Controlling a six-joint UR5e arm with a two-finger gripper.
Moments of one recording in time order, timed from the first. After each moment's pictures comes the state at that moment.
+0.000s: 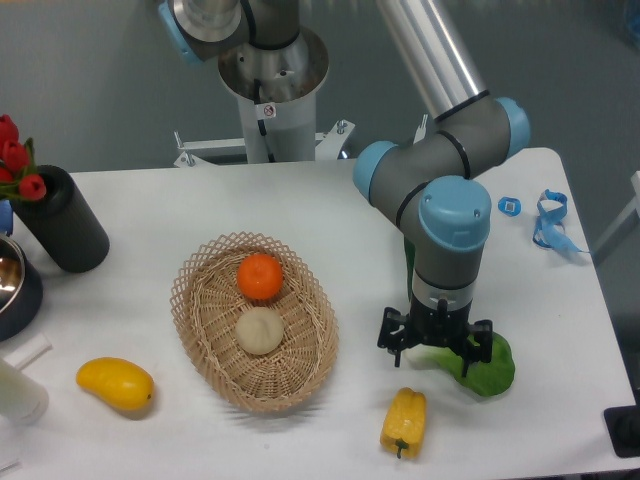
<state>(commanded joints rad) 2.55 -2.15 -1.49 -0.80 1.43 0.74</state>
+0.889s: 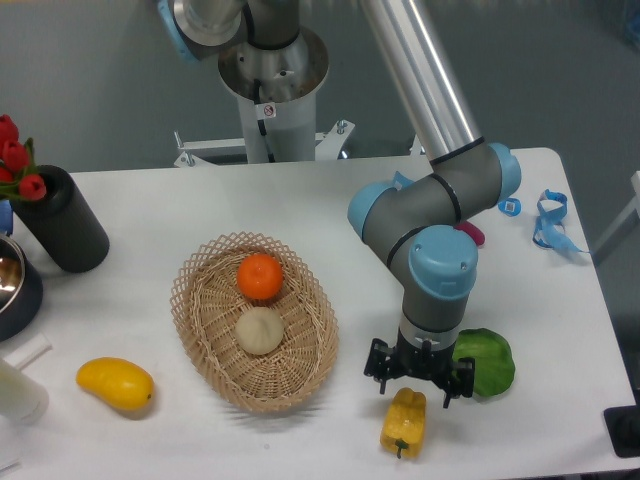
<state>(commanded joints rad) 2.51 -2.25 -1.44 -0.75 1.43 0.77</state>
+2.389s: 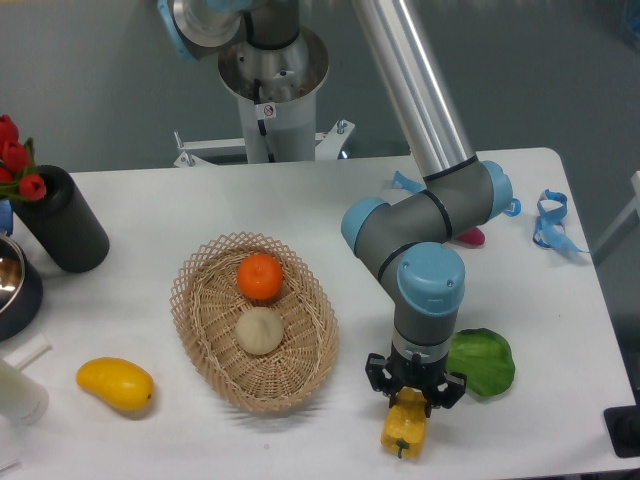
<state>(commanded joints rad) 2.51 -2.25 -1.43 -0.75 1.47 0.78</state>
